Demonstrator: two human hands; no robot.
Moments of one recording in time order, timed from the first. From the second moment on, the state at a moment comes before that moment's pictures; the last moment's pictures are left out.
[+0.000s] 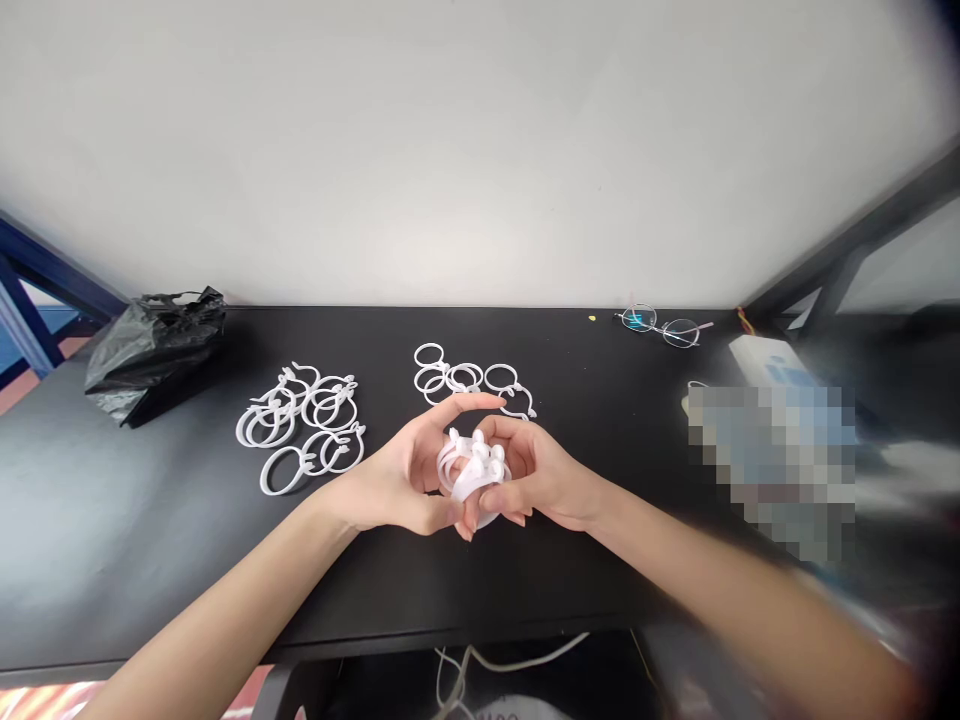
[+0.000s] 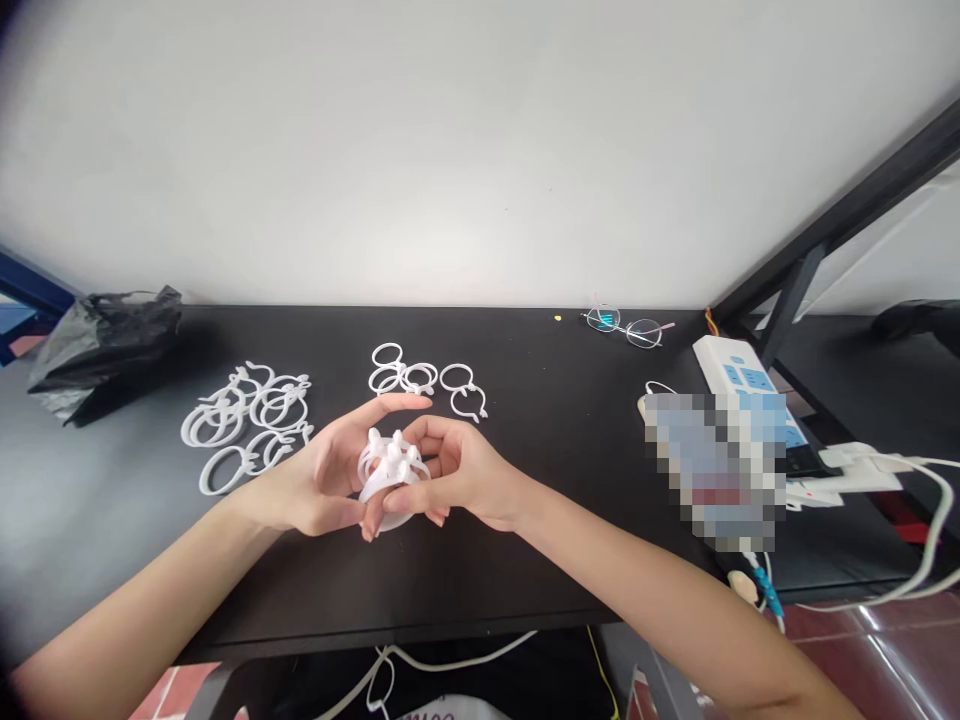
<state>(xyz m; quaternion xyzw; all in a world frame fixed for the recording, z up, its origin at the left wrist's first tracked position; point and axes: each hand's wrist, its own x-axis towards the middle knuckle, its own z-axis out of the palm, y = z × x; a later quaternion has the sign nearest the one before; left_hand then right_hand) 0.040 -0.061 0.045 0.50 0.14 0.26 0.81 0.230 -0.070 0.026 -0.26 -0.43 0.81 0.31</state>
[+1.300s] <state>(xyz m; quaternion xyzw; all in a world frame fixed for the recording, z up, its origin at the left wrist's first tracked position) 0.048 -0.059 0.018 0.69 0.34 0.30 0.57 0.209 -0.094 0.021 -0.41 -0.54 0.64 0.36</state>
